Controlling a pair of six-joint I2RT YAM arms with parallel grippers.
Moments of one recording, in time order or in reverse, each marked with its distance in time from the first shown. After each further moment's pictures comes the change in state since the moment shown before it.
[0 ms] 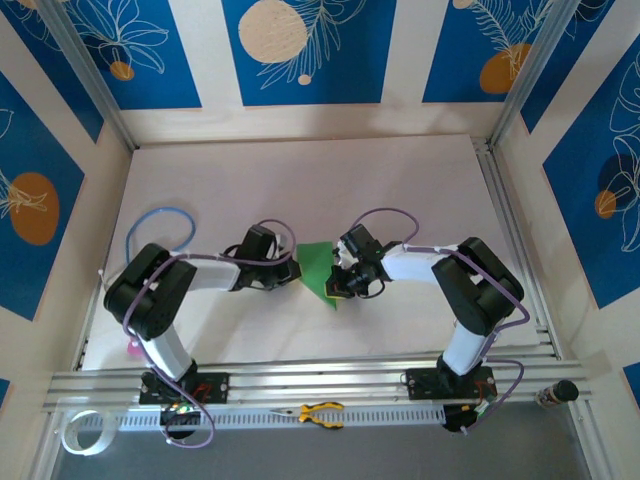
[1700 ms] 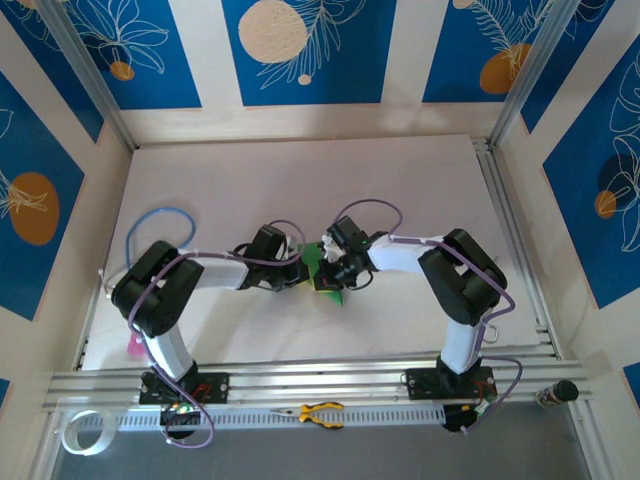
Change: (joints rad) left arm -0.069 0.047 0.054 -0.025 0.022 0.000; right arm 0.033 0.102 0.156 -0.054 -0.047 -0.066
